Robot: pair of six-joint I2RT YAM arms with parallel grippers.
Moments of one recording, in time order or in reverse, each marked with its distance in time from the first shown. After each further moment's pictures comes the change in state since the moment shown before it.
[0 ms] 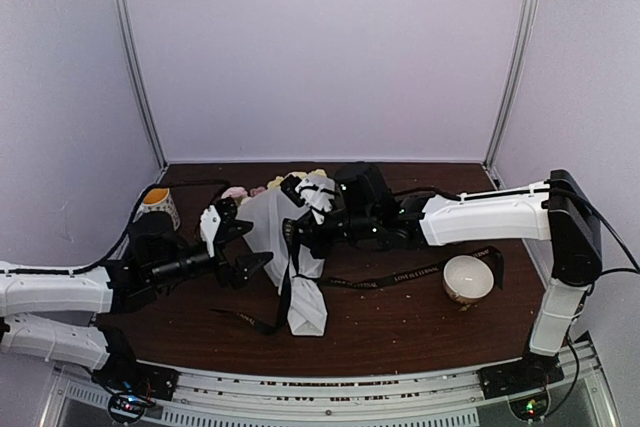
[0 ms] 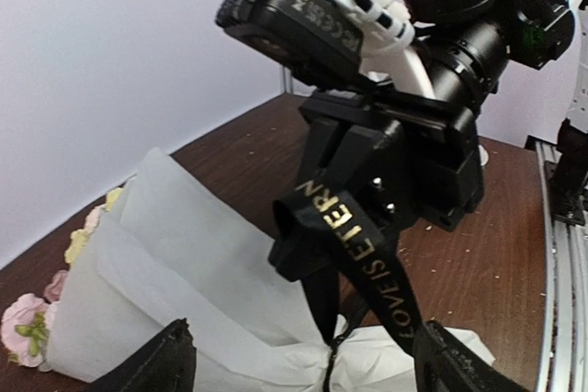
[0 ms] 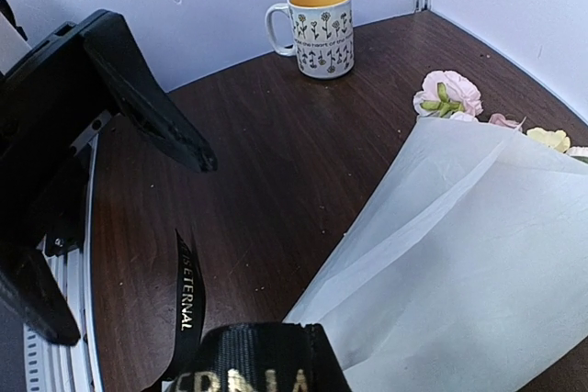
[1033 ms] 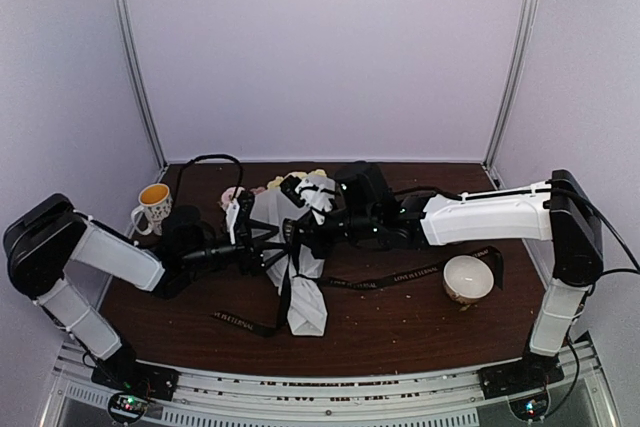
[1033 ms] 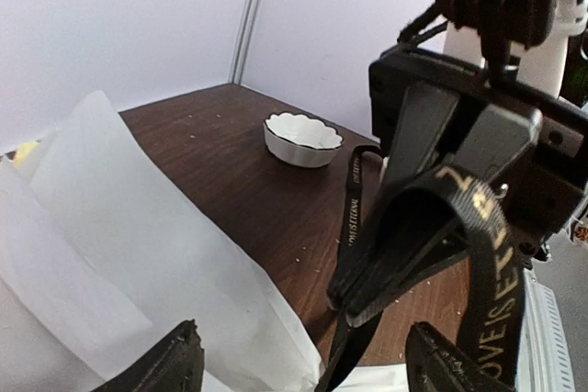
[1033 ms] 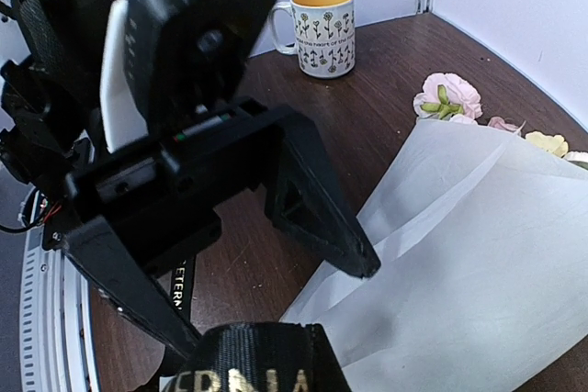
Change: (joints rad) left arm 0.157 0.616 0.074 0.584 0.399 -0.305; right arm 0.000 -0.006 0.000 -0.009 0.000 -0.024
